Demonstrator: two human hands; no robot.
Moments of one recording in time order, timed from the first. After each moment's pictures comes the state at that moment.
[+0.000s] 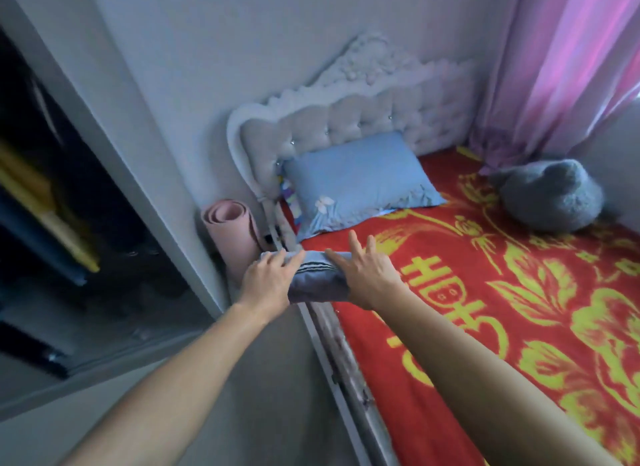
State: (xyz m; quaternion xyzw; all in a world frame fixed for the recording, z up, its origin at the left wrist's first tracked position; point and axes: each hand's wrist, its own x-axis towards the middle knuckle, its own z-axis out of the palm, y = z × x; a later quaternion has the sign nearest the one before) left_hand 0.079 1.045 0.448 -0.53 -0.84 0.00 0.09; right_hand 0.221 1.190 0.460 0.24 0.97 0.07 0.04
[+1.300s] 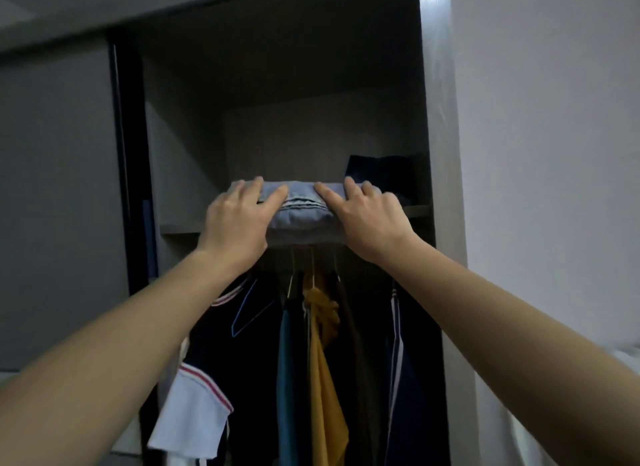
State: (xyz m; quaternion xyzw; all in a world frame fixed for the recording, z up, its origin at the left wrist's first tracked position) left_hand -0.518 0.671 0.905 -0.23 -0.81 0.04 0.54; right_hand -0.474 0.883 0.907 -0.02 0.86 0.21 -0.47
